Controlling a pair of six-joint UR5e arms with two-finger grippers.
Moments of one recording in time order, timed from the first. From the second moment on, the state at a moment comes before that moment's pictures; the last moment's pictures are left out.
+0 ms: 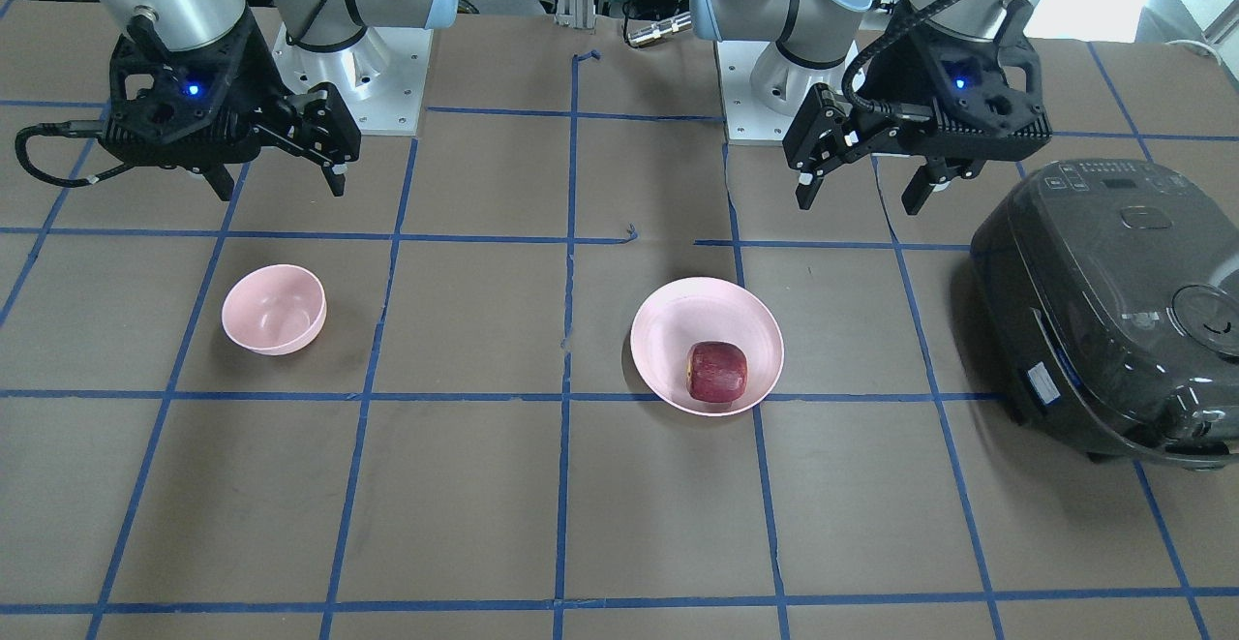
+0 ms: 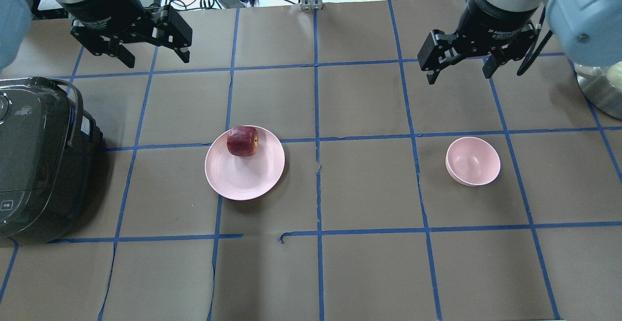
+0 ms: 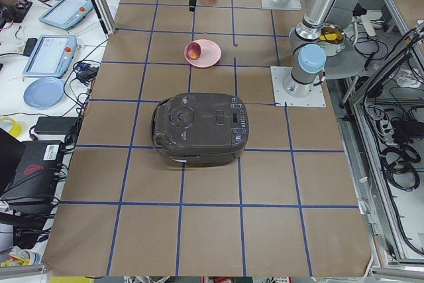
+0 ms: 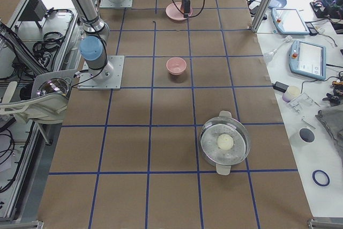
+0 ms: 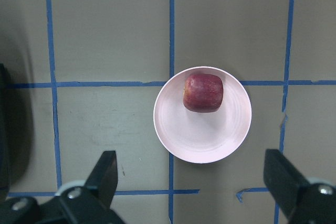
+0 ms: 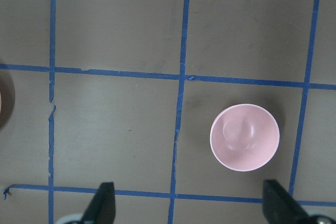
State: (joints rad) left arm -1.55 -1.57 -1.51 -1.51 1.52 0.00; right arm 1.57 -1.58 1.58 -1.60 -1.57 -0.07
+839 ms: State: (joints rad) left arm -1.54 -1.58 -1.51 -1.51 1.52 0.01; right arm 1.57 -1.58 1.58 -1.60 -1.58 -0.07
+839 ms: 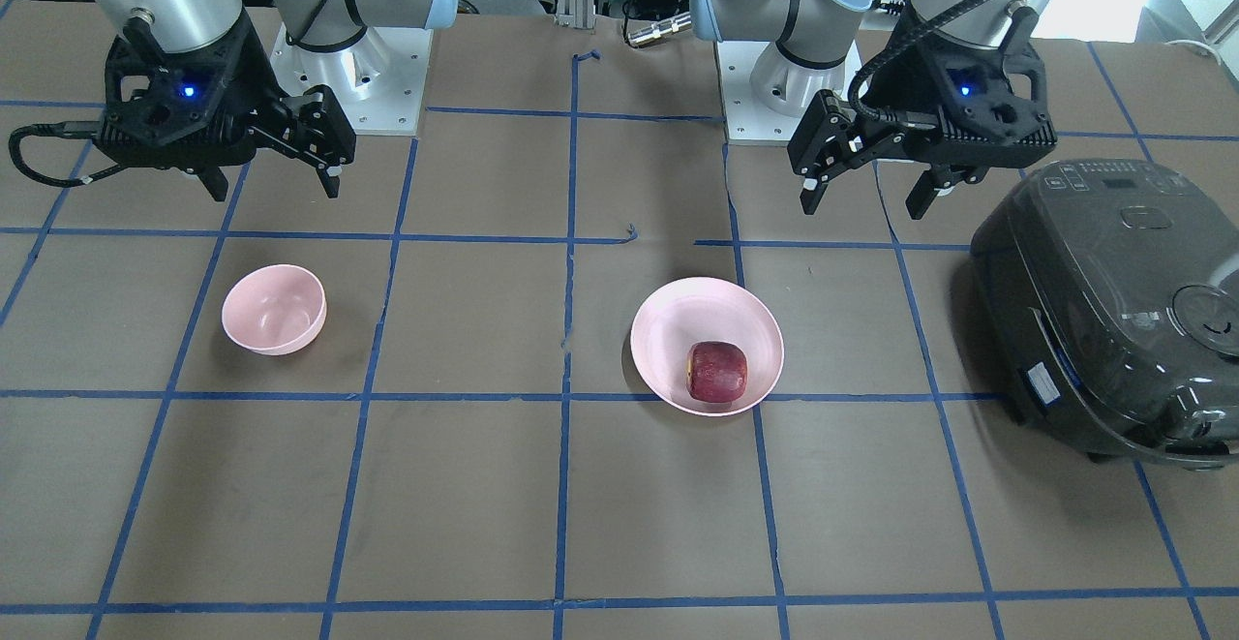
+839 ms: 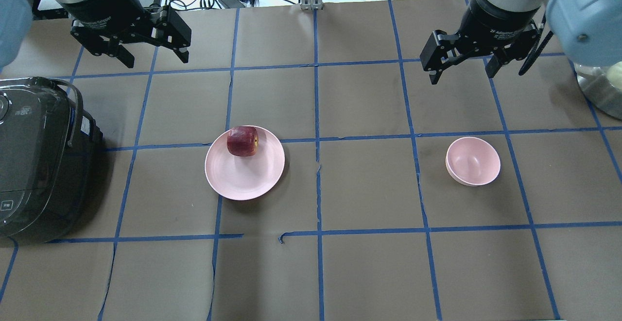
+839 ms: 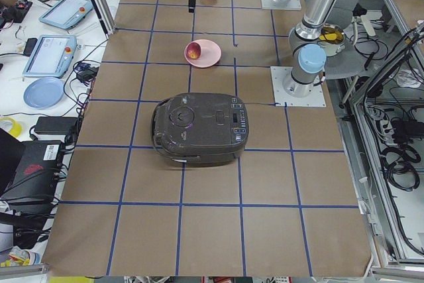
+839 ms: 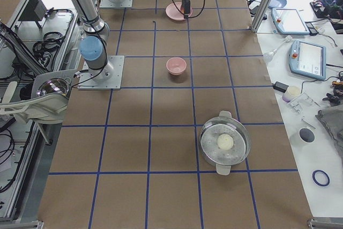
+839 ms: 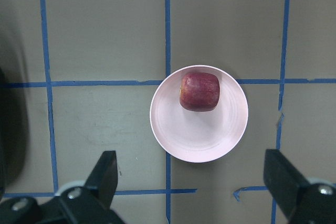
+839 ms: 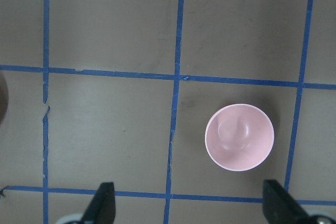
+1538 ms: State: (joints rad) left arm -1.55 -1.66 -1.59 -1.42 1.51 0.00; right arm 1.41 -1.53 1.59 -1.68 -1.57 -0.20
